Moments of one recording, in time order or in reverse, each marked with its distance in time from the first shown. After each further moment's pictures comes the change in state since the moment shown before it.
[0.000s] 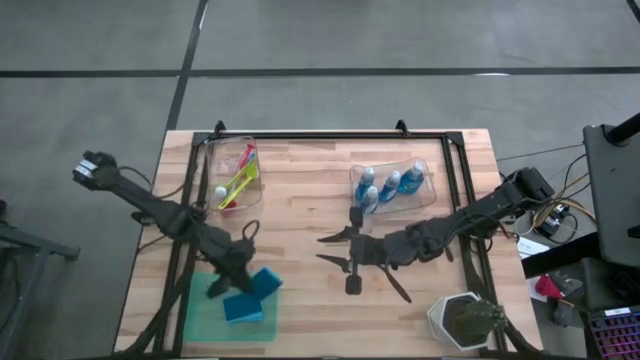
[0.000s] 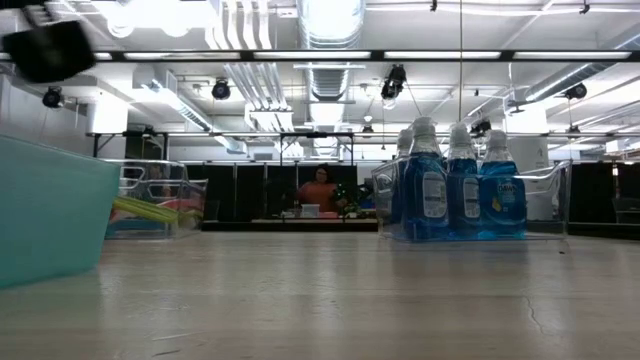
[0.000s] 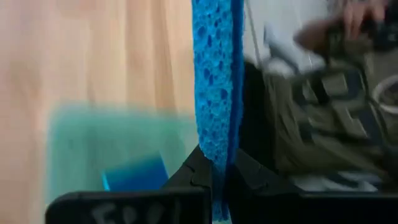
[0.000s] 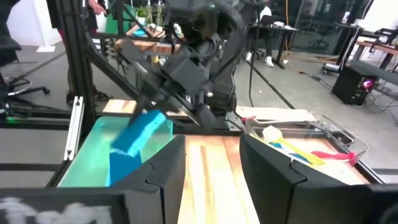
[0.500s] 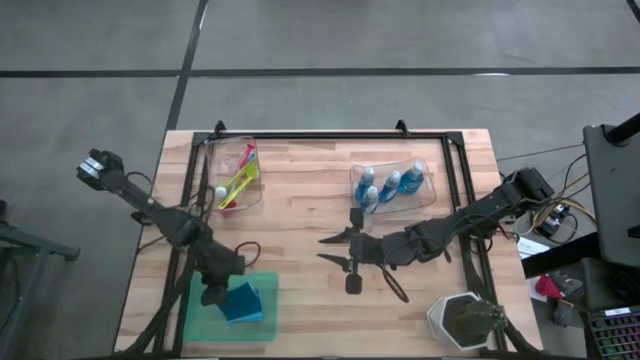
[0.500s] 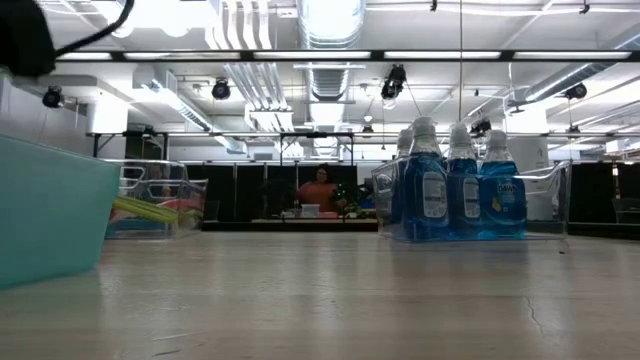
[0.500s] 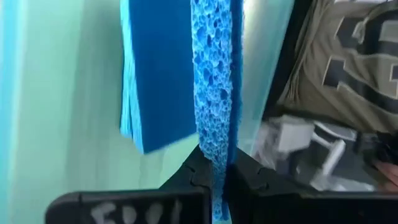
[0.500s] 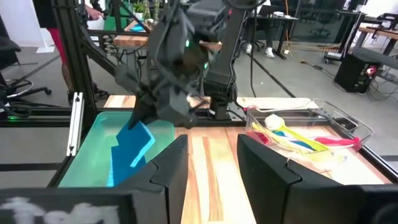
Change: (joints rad) left arm -0.090 0.055 -0.109 -0.148 0.217 -0.293; right arm 0.000 0.001 -0.033 0.000 -0.001 0.055
